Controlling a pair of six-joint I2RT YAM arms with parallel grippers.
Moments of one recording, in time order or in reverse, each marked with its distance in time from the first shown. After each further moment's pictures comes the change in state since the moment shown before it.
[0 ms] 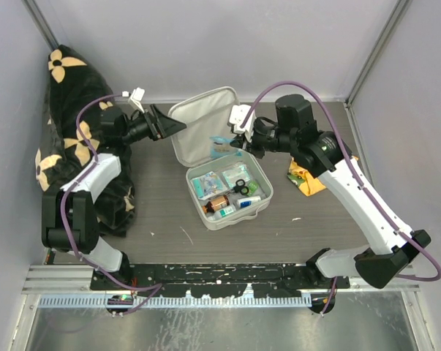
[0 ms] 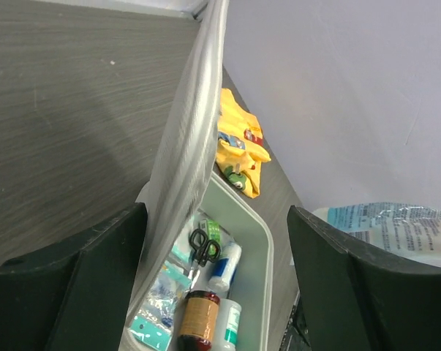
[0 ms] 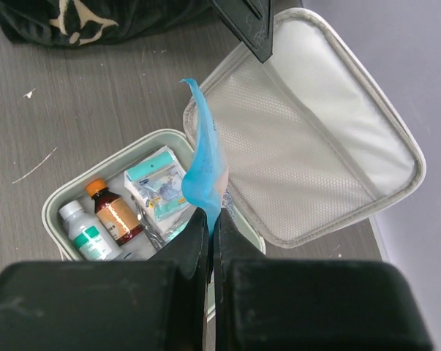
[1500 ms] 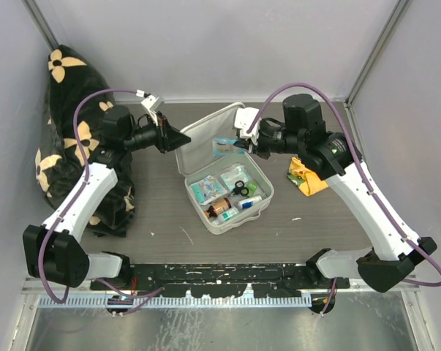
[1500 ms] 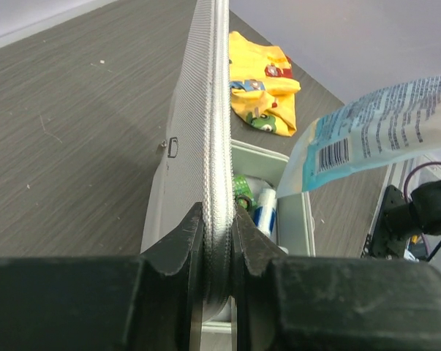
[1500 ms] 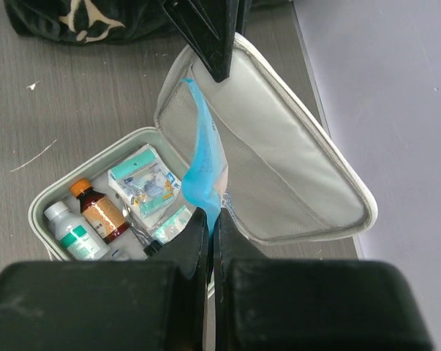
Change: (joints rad) left arm -0.162 -0.248 0.091 -0.473 -0.066 0.560; right arm -0.004 -0.032 0.042 -0.052 -0.014 -0.053
